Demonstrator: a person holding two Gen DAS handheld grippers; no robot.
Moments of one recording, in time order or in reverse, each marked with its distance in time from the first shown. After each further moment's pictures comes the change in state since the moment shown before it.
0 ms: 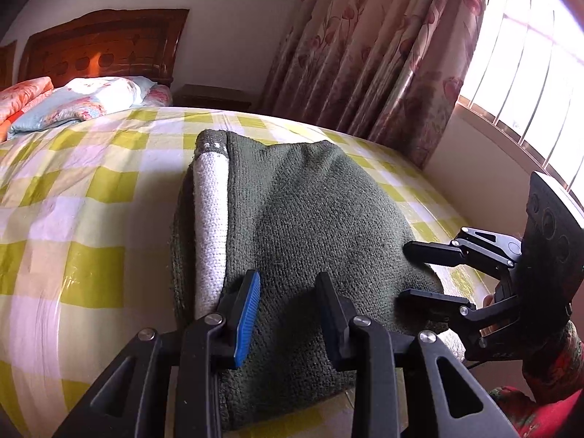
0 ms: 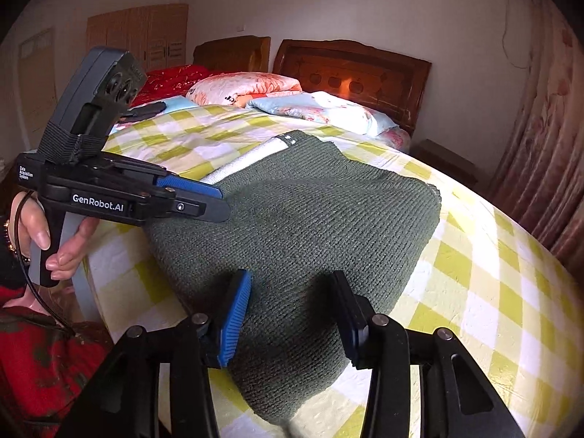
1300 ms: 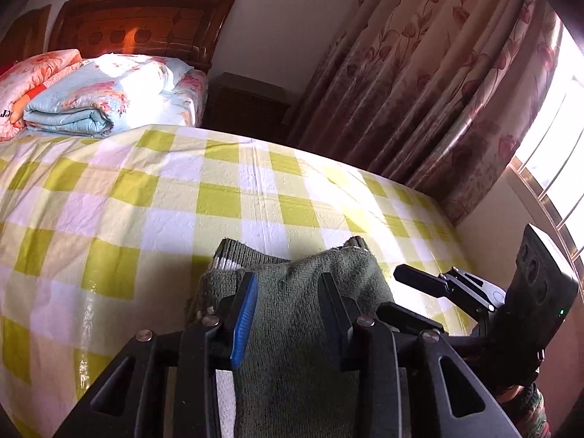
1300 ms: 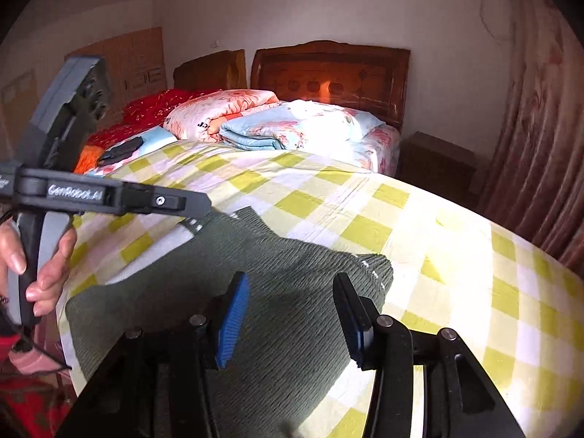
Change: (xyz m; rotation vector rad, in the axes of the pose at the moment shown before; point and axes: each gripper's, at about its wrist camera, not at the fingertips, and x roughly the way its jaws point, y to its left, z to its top) left arm 0.056 0.024 0.123 -0.180 0.053 0.090; right arm 0.054 -0.106 0.072 0.173 -0.021 0.025
